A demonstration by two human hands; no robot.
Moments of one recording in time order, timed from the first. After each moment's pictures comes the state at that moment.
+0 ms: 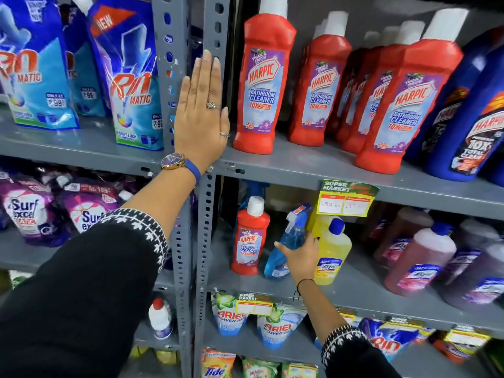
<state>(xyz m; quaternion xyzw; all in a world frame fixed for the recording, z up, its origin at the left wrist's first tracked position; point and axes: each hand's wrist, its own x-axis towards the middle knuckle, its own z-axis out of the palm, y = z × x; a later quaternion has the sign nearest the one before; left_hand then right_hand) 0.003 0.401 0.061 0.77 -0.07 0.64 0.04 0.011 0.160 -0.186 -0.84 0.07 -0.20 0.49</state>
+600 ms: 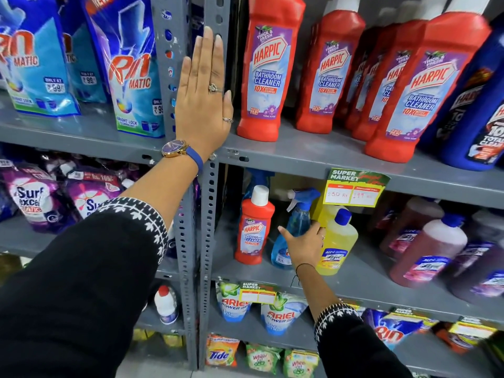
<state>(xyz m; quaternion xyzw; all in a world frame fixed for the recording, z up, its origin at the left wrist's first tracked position) 0.005 0.401 0.061 0.76 -0.06 0.65 0.03 0.021 0.167 -0.190 -0.88 0.14 -0.22 0.40</state>
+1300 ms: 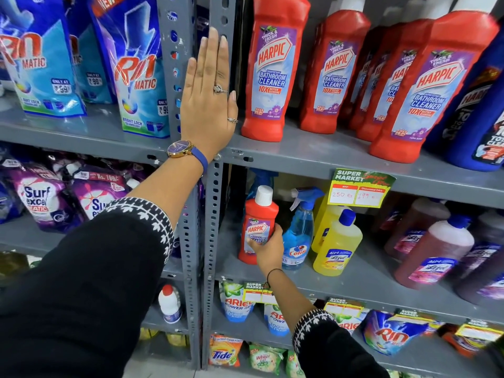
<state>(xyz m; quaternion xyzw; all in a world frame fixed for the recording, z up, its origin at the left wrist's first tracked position) 0.006 0.401 0.061 0.76 -0.06 0.65 0.03 -0.001 0.242 -0.203 -0.80 0.03 -0.07 0.60</state>
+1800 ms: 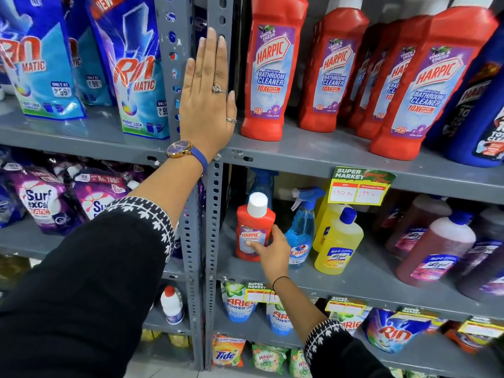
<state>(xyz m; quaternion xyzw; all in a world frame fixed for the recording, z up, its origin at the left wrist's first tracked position) 0.008 0.402 0.061 0.75 -0.06 0.65 0.02 -0.018 0.232 -0.199 -0.83 -0.04 -0.13 0.55</state>
